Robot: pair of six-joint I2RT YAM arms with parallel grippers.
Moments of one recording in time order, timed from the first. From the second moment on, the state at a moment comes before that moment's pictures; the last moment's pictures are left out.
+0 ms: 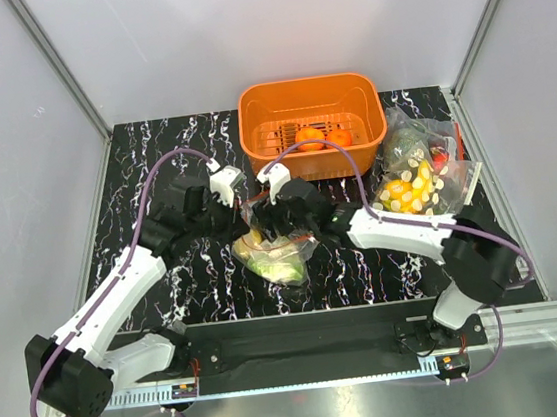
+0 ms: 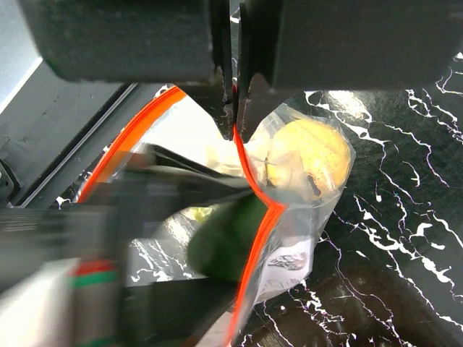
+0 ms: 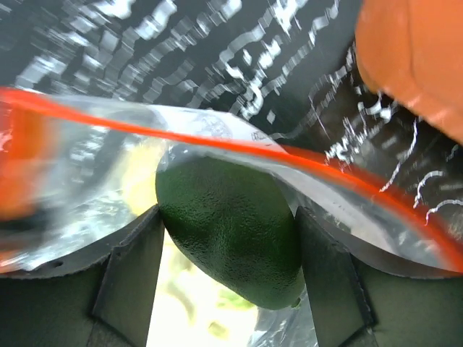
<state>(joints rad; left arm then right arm) -0.50 1.10 0.93 -0.53 0.36 -0.09 0.92 1.63 1.05 0.05 0.14 0.20</state>
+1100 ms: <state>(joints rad) -0.50 1.10 0.93 -0.53 0.36 -0.09 0.94 1.16 1.13 -0.30 0.04 0.24</state>
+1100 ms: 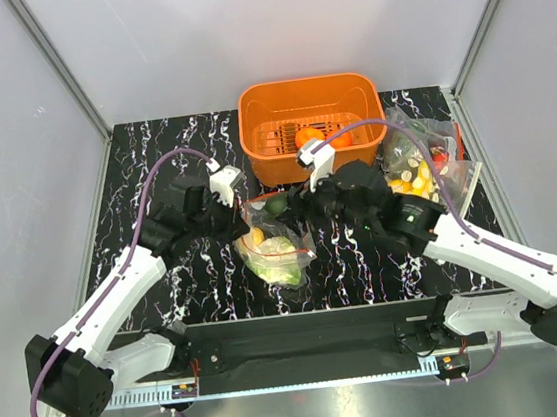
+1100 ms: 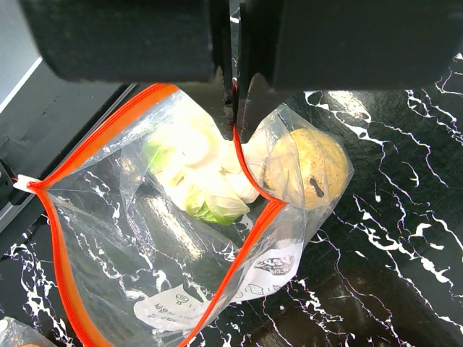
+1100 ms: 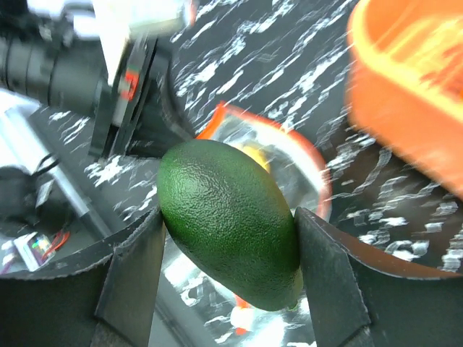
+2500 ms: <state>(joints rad) -0.50 1.07 0.93 -0.53 0.37 -0.09 0.19 2.07 1.91 -0.41 -0.12 -0.02</state>
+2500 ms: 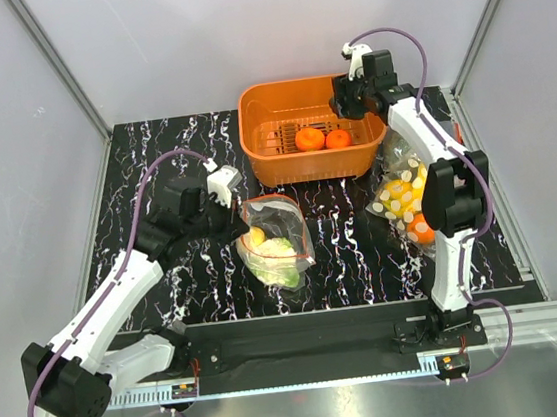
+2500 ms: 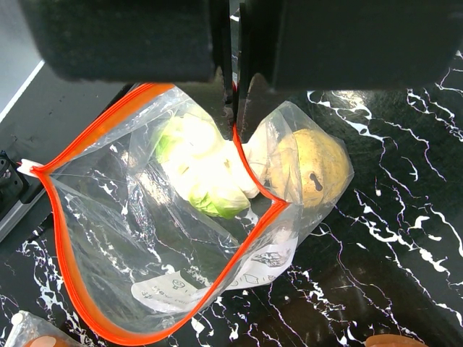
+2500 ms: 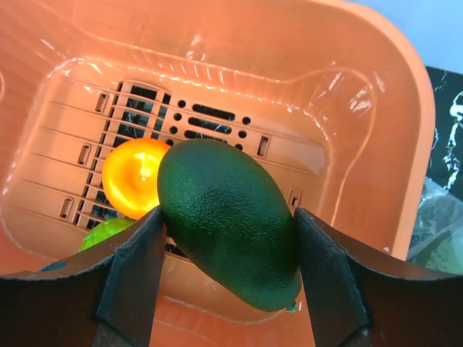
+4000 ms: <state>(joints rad) -0.50 1.07 0.93 -0.53 0.37 -0.09 0.75 1.31 1.21 -0.35 -0.34 0.32</state>
